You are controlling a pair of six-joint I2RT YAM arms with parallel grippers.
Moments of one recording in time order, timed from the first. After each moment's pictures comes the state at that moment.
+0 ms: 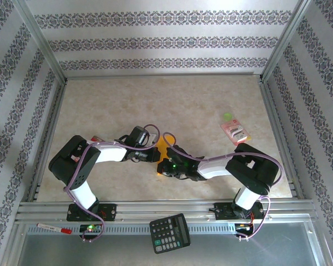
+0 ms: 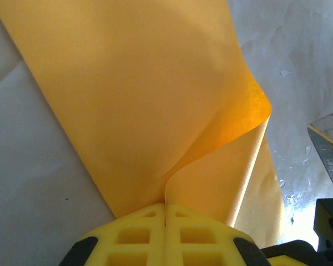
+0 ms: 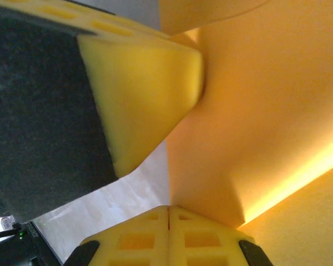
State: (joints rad) left arm -0.57 1.71 0.71 0.02 0.48 -0.47; right arm 0.96 1.67 0.58 0.31 -0.23 1.16
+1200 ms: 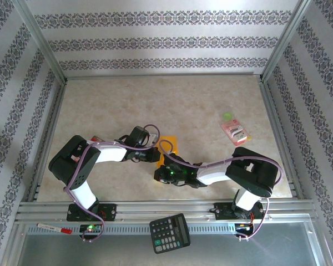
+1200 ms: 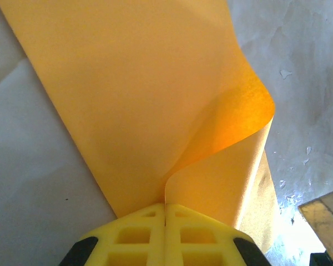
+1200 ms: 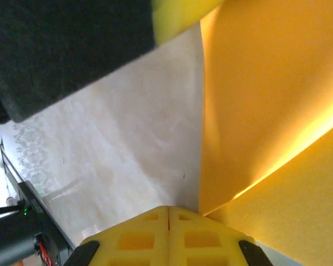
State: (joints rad) left arm -0.57 1.71 0.71 0.02 0.47 -0.47; right arm 1.06 1.65 0.54 0.36 -0.21 1.23
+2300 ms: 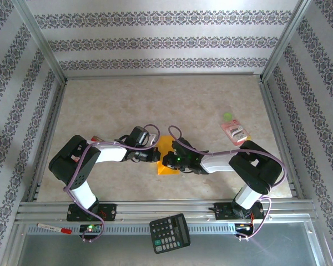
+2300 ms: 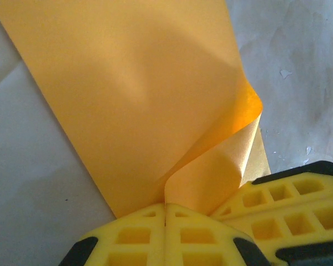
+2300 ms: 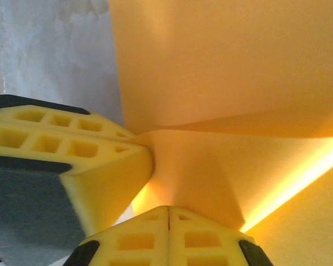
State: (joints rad) left arm -0.57 1.72 0.71 0.02 0.48 -0.47; right arm 0.83 1.65 0.59 0.24 -0.24 1.07
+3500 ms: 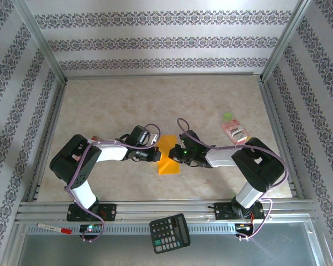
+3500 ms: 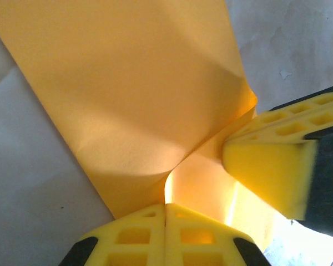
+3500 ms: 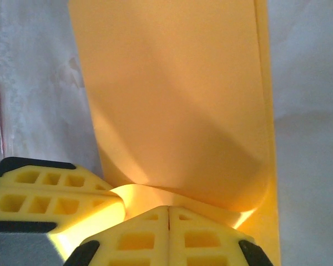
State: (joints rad) left arm -0.57 1.73 0.74 0.00 0.48 -0.46; right arm 0.68 1.64 0.61 0.21 -0.32 1.01
